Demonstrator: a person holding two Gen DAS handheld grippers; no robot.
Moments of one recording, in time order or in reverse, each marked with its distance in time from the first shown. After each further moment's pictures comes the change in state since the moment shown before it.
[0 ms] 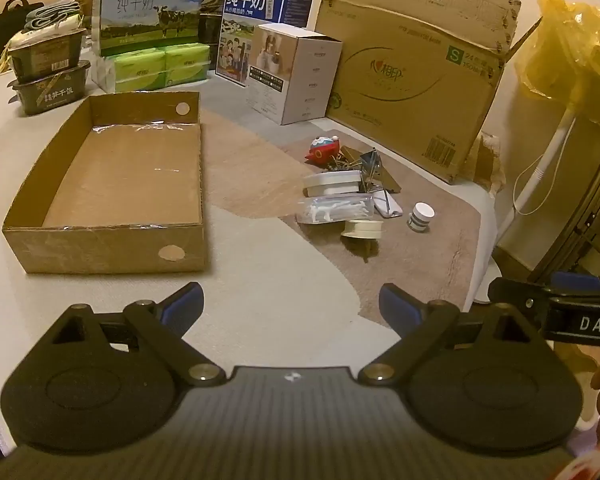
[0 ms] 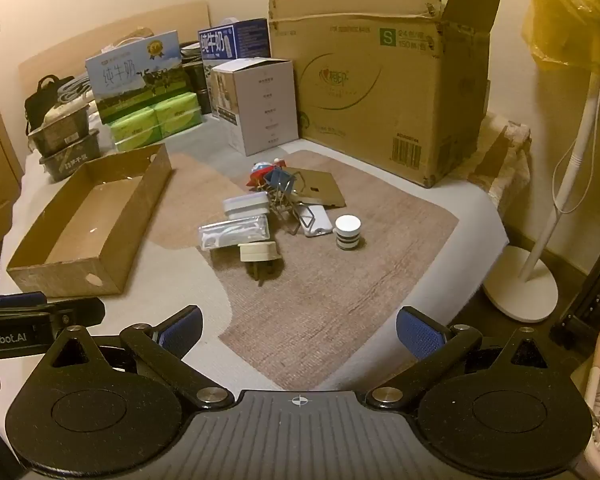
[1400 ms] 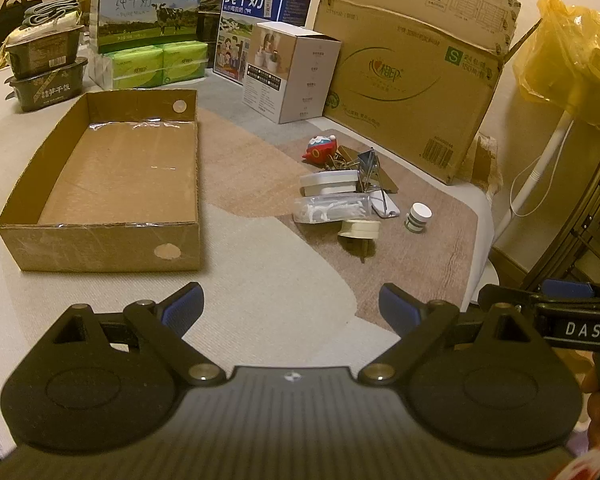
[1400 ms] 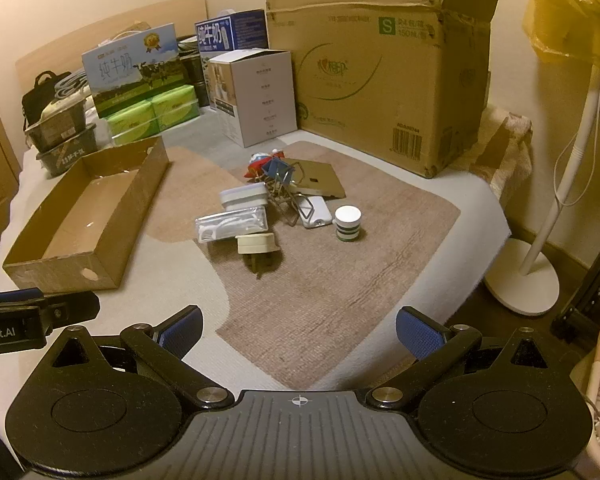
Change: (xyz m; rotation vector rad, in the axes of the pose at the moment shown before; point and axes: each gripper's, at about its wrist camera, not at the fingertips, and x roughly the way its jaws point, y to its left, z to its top) left arm 0.003 0.001 -0.001 -0.010 0.001 -0.013; right arm 0.008 -0.002 -0.002 0.010 0.019 -0.002
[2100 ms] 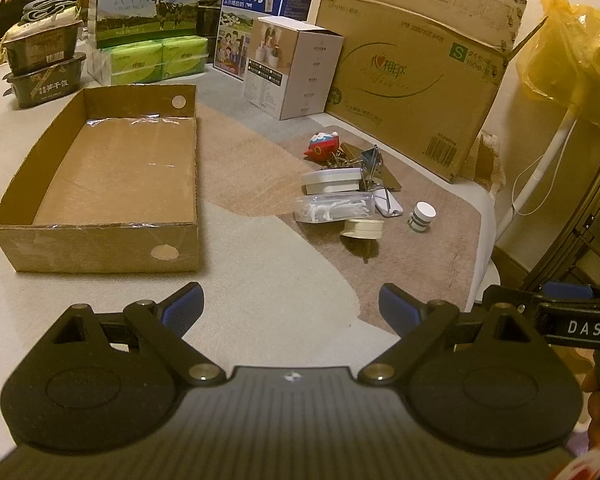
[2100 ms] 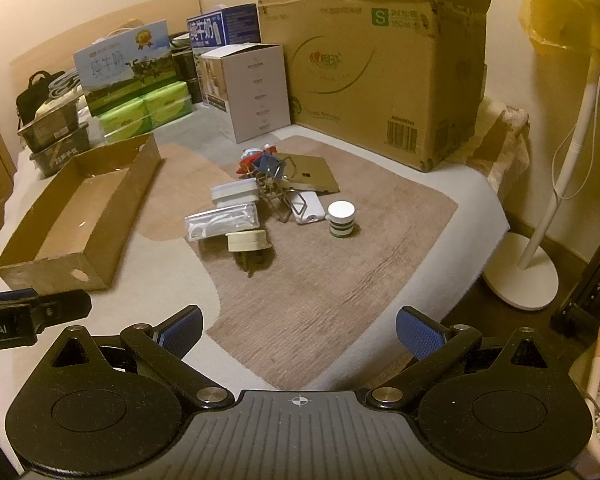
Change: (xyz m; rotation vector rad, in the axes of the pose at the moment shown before) left arm 0.011 0.003 0.003 -0.004 0.015 -0.004; right arm 0.010 -0.008 0.001 0.015 0.015 -0.007
